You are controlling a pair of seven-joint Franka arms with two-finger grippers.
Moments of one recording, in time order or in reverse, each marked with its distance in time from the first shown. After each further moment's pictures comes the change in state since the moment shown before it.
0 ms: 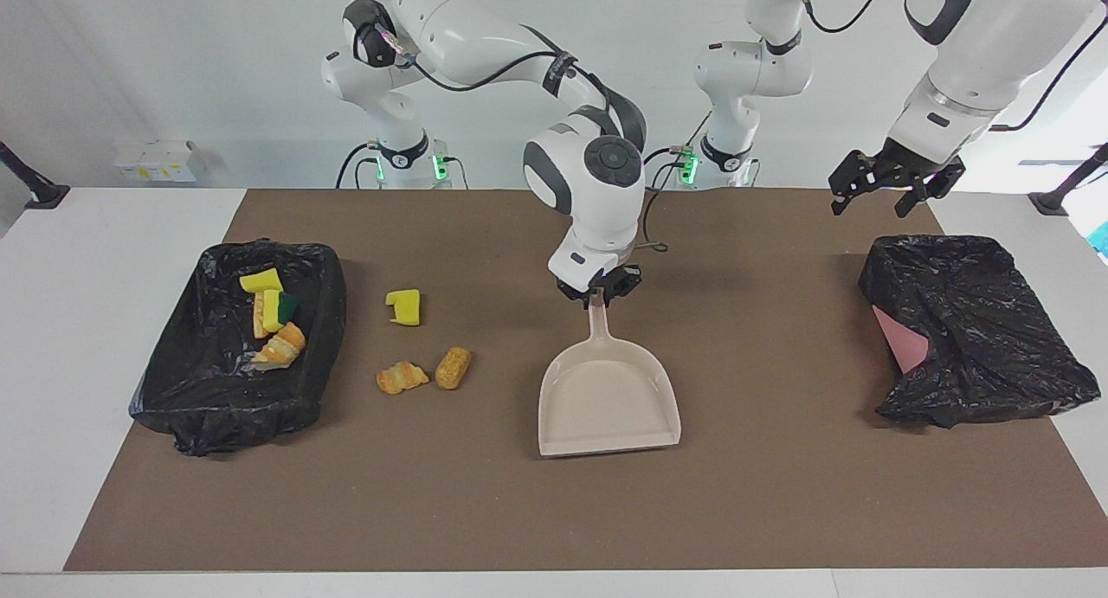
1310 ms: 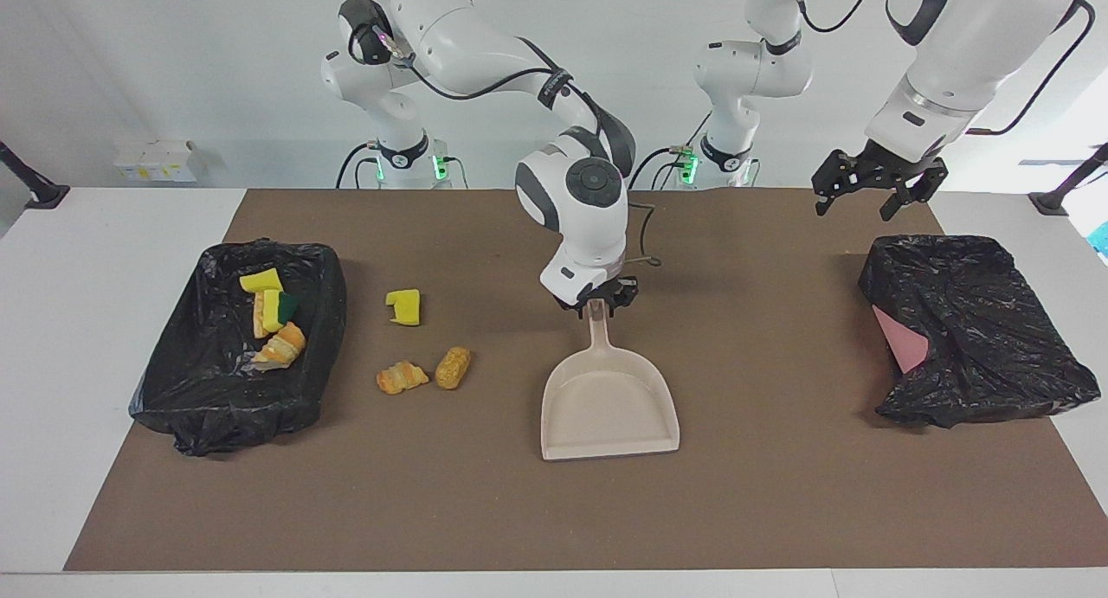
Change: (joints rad) left arm -0.054 -0.004 -0.005 -0.014 -0.001 0.034 0.010; right arm -0.019 -0.035 -0.007 -0.130 0.059 0.137 0.018
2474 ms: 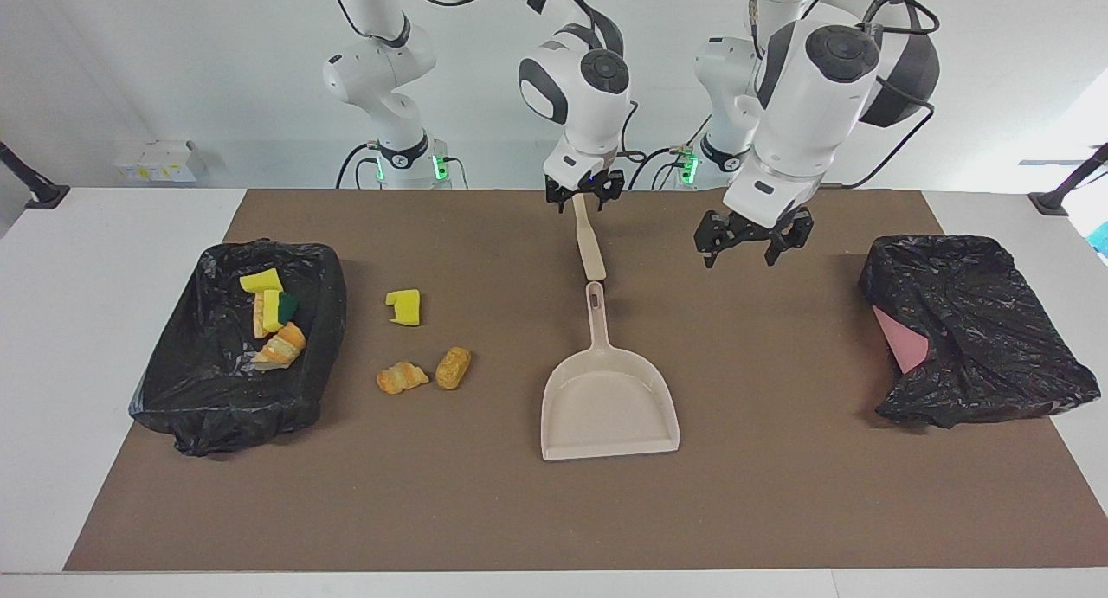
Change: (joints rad) left arm -0.254 0.158 -0.007 -0.017 -0.002 0.223 -0.431; right arm 0.199 -0.511 0.012 -0.638 0.084 -0.004 0.093
